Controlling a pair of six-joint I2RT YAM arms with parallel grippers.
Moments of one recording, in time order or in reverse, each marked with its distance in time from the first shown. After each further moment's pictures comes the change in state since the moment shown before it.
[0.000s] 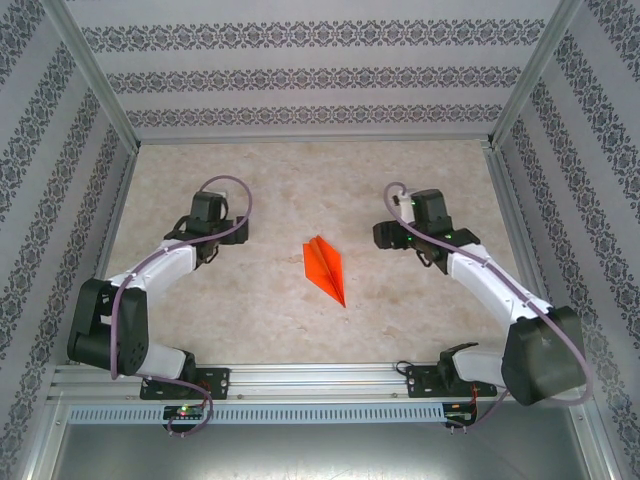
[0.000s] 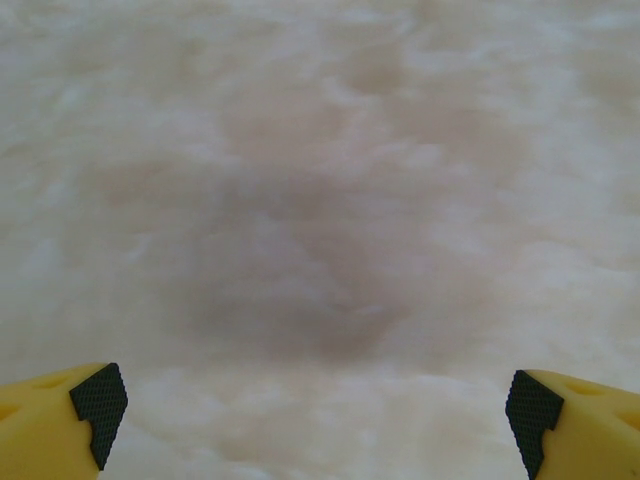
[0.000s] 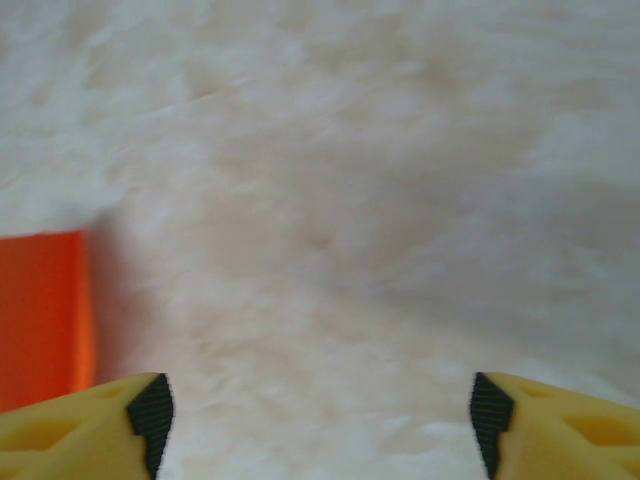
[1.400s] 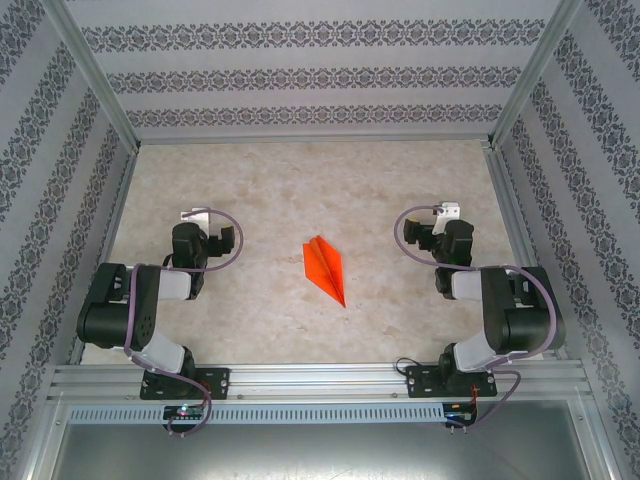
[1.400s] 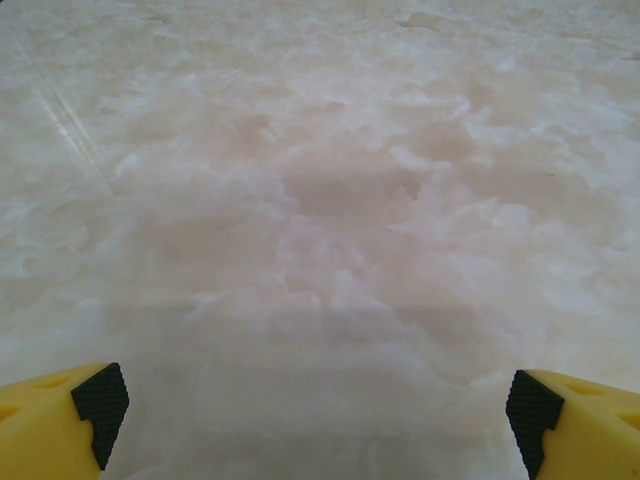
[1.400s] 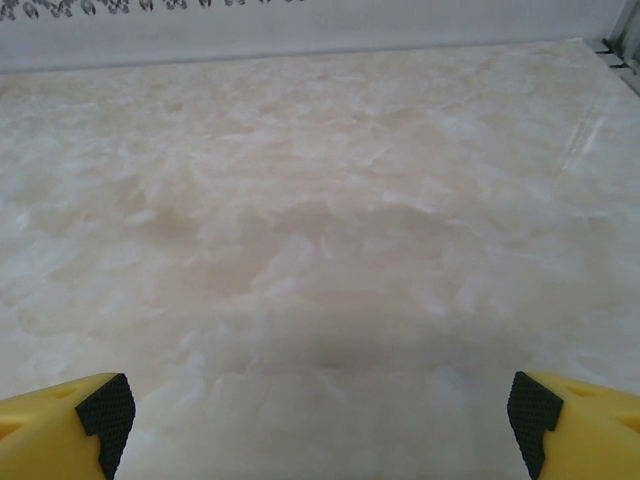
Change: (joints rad) left arm 0.138 0.132 -0.364 0.838 0.111 0.123; right arm -0.256 0.269 -0.409 1.080 0.046 -0.045
